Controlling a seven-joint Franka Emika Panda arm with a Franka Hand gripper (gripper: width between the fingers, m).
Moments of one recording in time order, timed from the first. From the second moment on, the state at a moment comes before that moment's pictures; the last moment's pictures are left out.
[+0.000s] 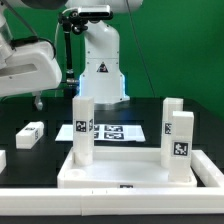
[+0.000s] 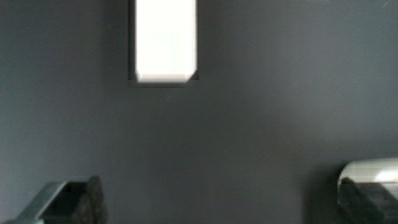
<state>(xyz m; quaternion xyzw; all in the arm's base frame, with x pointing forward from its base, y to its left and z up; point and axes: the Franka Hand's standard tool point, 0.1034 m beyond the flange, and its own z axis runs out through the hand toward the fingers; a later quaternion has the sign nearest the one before) 0.462 -0.185 0.090 -0.97 0.05 0.22 0.11</state>
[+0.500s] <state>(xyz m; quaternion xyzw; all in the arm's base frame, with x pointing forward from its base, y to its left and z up) 0.429 -0.200 0.051 -0.90 0.07 0.41 0.12</state>
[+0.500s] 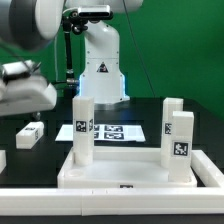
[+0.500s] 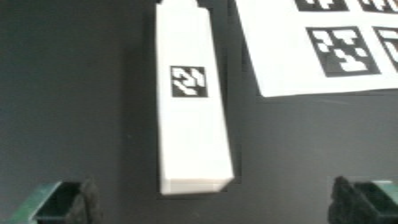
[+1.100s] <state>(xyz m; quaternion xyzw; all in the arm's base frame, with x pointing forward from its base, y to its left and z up) 0.416 -0.201 0.033 -0.88 0.10 0.45 0.11</state>
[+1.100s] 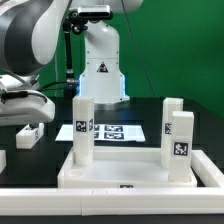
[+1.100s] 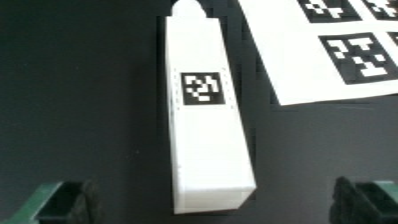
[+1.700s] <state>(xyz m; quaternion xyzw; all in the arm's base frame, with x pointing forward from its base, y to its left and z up) 0.397 -0.197 0.014 -0.87 0.11 0.47 0.11</state>
